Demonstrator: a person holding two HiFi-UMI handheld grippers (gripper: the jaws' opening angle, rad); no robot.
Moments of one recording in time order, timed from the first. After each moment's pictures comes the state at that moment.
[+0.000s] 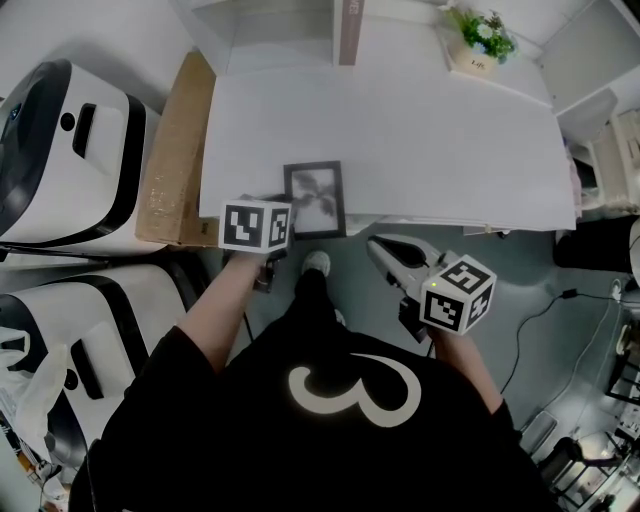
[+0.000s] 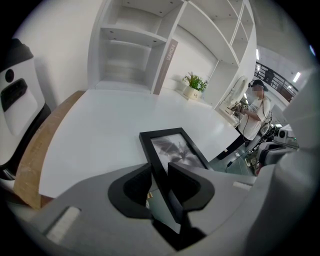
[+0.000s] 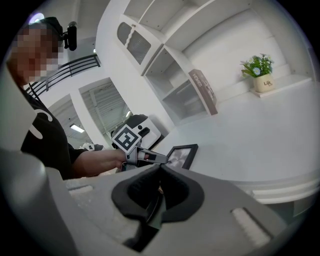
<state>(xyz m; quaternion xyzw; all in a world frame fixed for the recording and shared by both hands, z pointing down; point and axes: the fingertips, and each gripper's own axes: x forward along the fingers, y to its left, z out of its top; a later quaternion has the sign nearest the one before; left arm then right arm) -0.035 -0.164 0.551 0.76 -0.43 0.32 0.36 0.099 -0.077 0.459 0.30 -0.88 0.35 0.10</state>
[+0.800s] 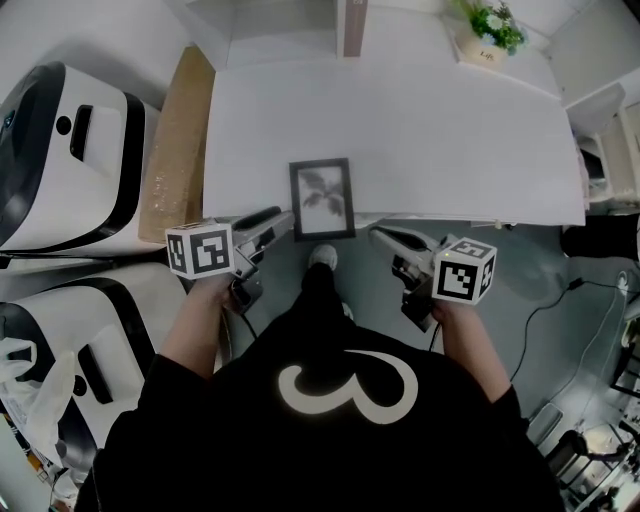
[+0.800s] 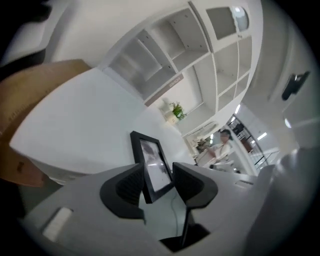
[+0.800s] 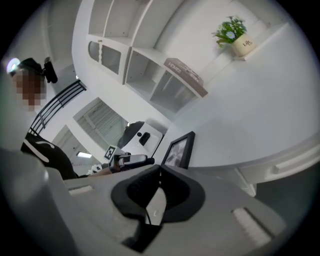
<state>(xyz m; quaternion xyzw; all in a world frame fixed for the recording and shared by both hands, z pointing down) -0.049 -0.135 0.510 0.80 -0.30 0.09 0.51 0.091 -0.099 0.490 0.26 -0.84 0.48 0.03</state>
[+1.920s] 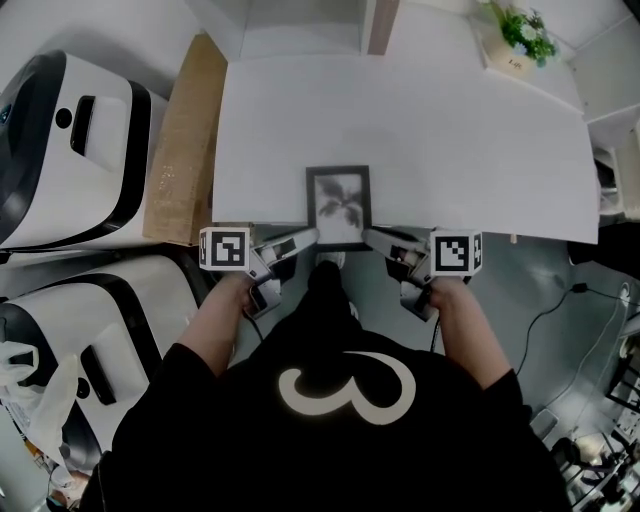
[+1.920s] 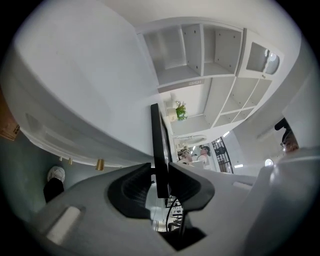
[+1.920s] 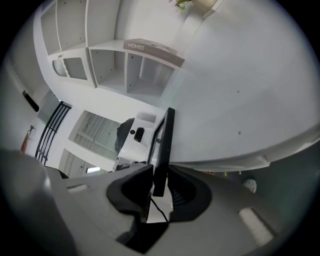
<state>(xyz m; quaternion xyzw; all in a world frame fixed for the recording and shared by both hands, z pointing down) -0.032 -0.126 0.565 0.74 -0.19 0.00 0.65 0.055 -0.125 0.560 0.19 -0.76 0.62 0.03</state>
